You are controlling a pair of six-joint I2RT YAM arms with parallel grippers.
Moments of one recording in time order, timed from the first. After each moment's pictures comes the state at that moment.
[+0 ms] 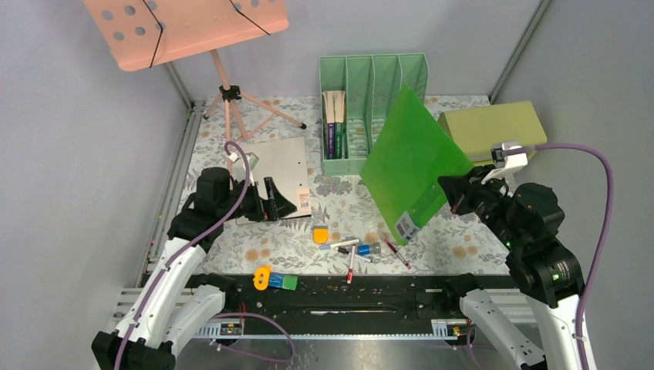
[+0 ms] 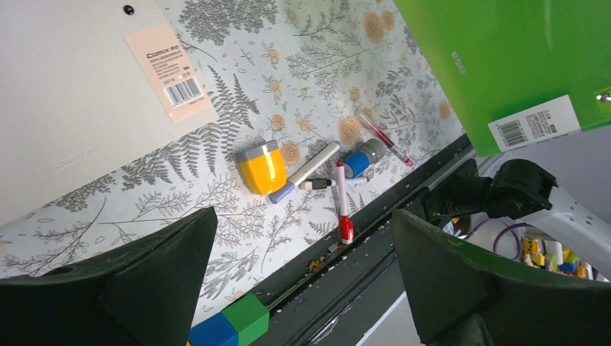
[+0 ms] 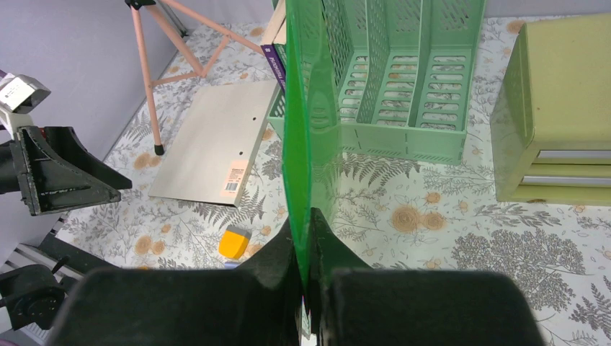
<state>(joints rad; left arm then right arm) -0.27 0.79 0.75 -0.55 0.54 -0.44 0.33 0.59 1.16 -0.76 -0.09 0.28</state>
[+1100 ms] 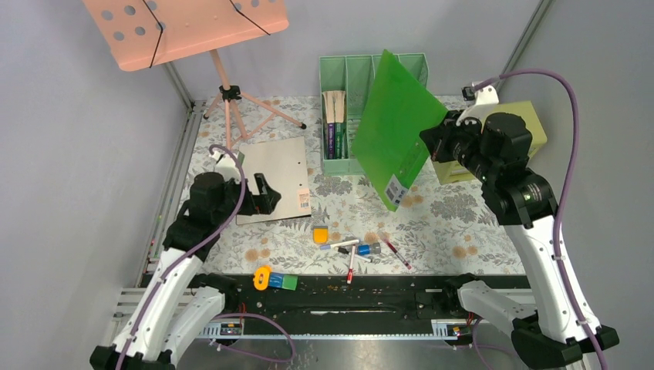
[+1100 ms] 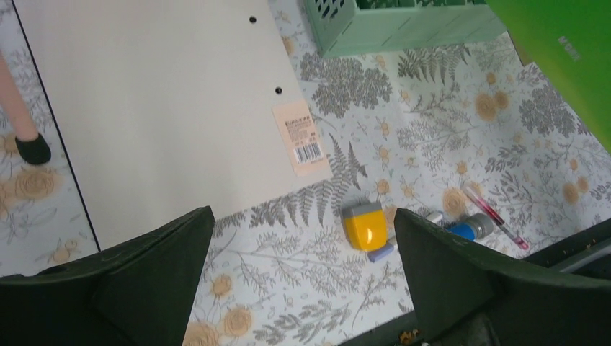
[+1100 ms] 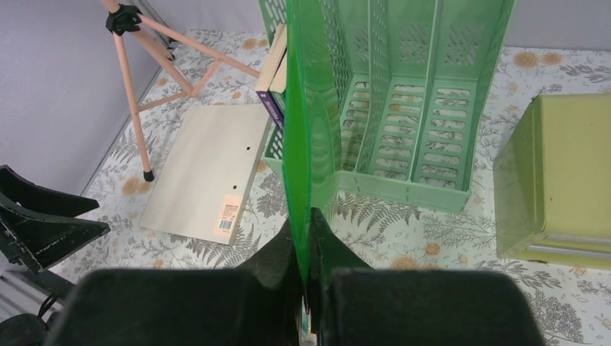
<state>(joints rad) -0.27 0.68 0.73 -0.54 0.18 -0.33 0.33 0.98 1.40 -0.67 -0.10 0.25</state>
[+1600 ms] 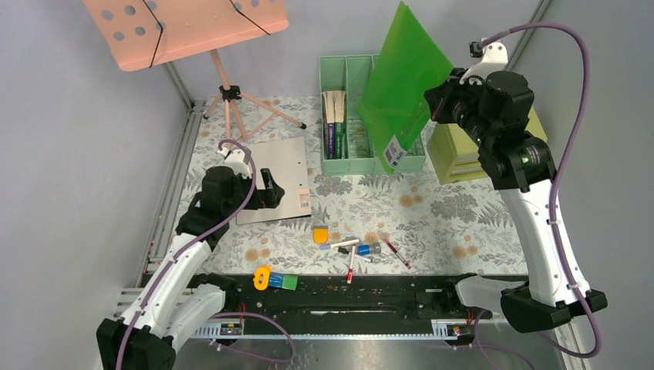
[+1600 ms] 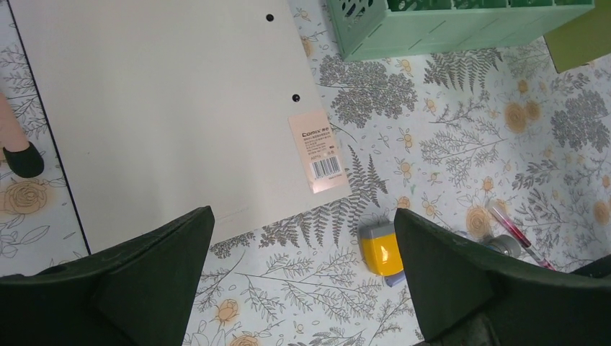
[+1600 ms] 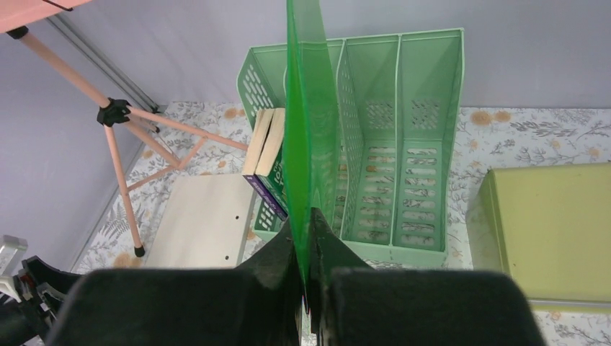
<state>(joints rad) -0.27 0.83 0.68 -0.36 0.16 -0.33 0.33 1.22 1.72 -0.67 0.04 0.26</state>
